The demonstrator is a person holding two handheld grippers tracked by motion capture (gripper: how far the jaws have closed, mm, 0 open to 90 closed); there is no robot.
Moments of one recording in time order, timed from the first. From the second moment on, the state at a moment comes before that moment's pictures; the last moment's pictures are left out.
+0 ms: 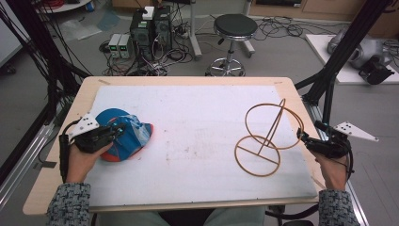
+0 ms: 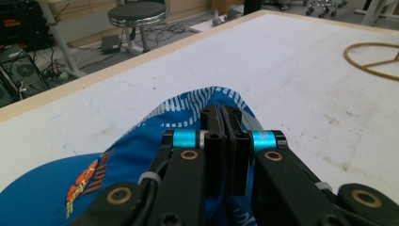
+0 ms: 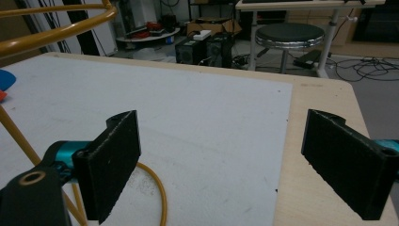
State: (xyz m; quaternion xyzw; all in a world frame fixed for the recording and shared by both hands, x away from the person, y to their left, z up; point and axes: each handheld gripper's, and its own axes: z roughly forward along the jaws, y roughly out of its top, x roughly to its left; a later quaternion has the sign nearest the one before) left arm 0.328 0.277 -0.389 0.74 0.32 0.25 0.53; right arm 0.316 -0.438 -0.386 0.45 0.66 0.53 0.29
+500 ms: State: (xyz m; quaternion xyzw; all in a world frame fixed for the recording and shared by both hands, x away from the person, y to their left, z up) left arm 0.347 0.276 -0.348 0.71 0.34 0.25 0.55; right arm 0.317 -0.440 -0.385 0.45 0.65 0.54 0.29
